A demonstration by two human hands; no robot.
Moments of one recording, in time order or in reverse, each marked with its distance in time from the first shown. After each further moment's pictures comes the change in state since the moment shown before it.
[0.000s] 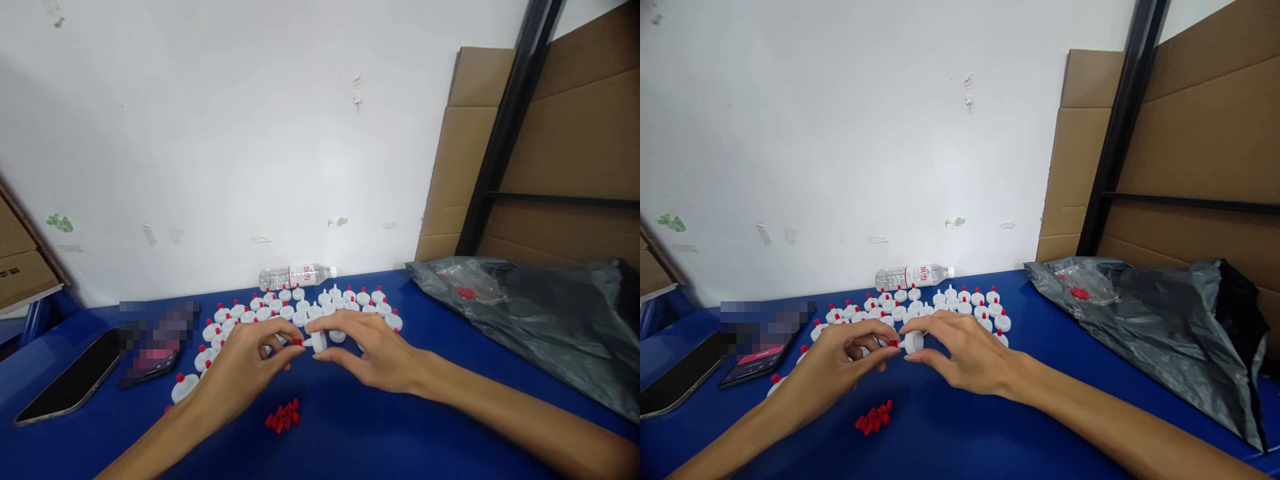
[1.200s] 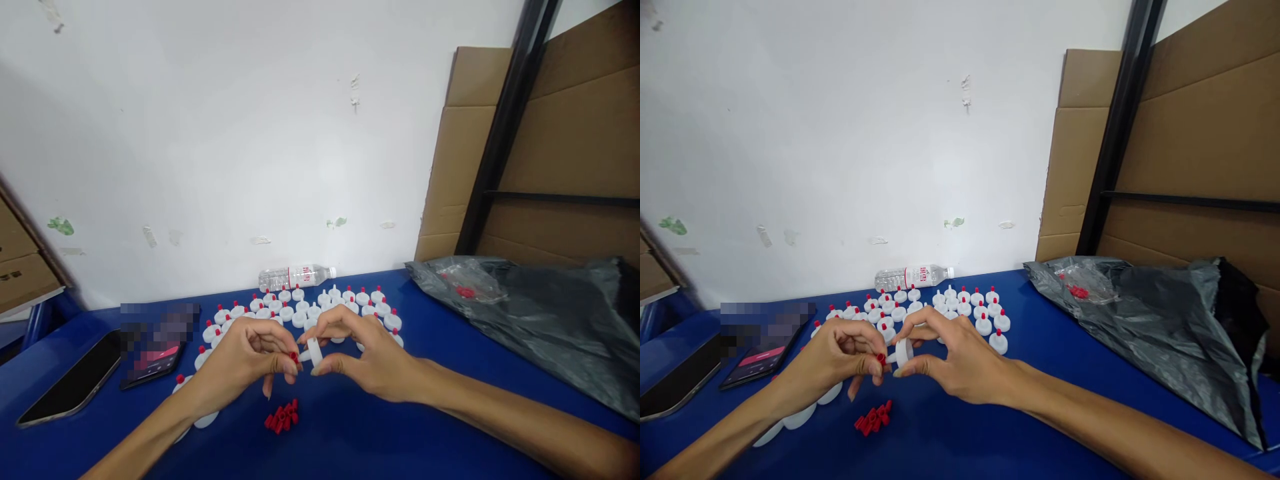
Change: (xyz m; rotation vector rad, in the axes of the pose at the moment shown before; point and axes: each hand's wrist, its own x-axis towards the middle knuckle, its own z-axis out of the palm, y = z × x) left_hand 0.004 -0.004 -0.007 -0.562 -0.202 -0.077; right_hand 0.002 -0.017 0.006 0.472 0.003 0.246
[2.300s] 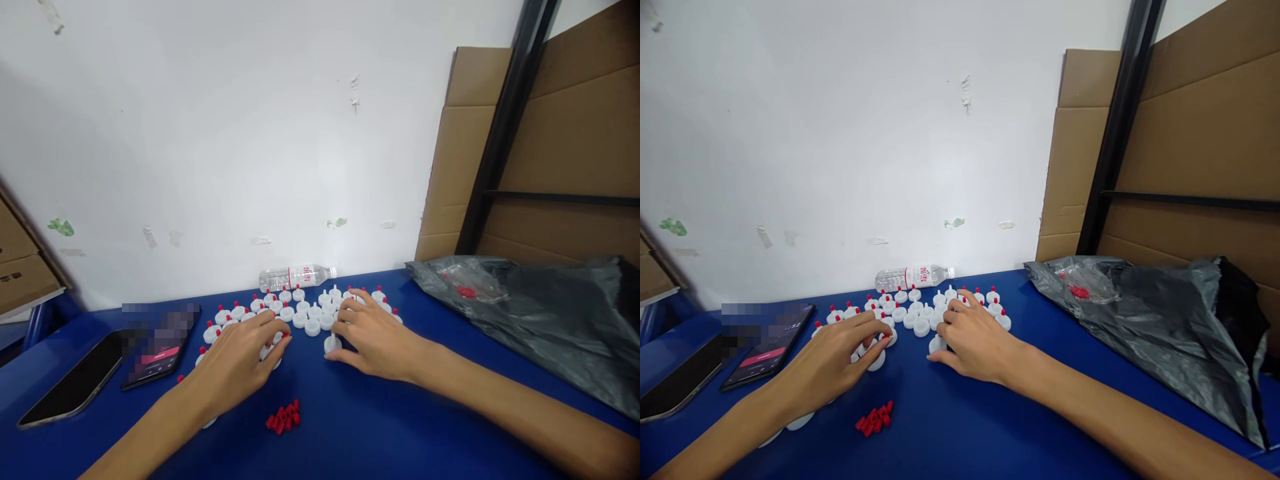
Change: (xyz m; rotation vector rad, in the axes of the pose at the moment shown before) left_hand -0.001 -0.010 -0.013 1.211 0.147 0.286; right_hand 0.007 0.015 -0.023 -1.109 -0.278 -0.004
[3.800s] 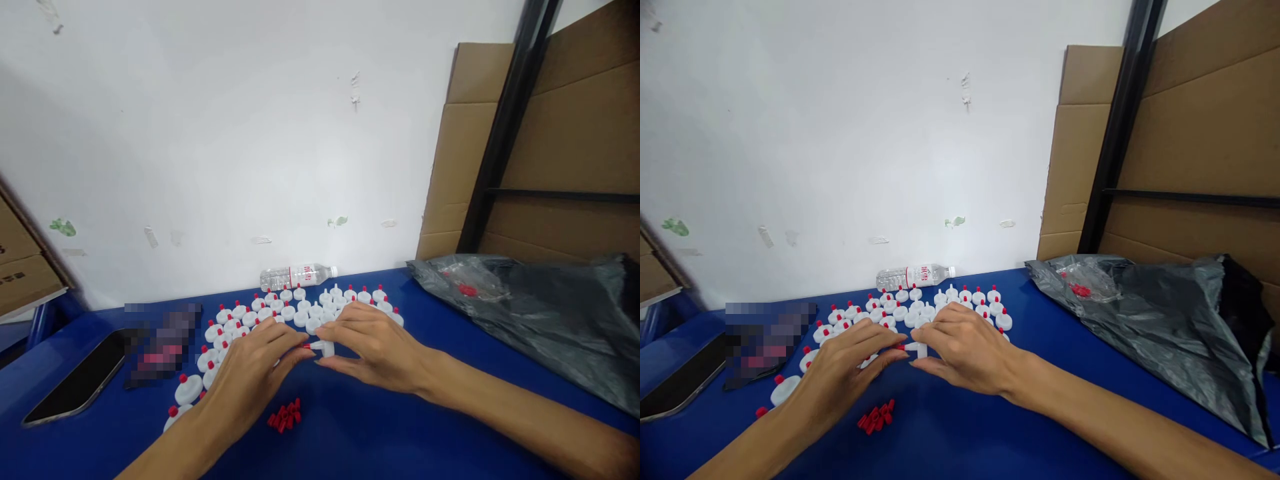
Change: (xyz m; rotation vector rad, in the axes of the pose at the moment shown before) left_hand -0.005 0.017 0.024 -0.194 0.277 0.203; right_hand -0.006 -0.012 -0.003 0.193 0.431 -0.239
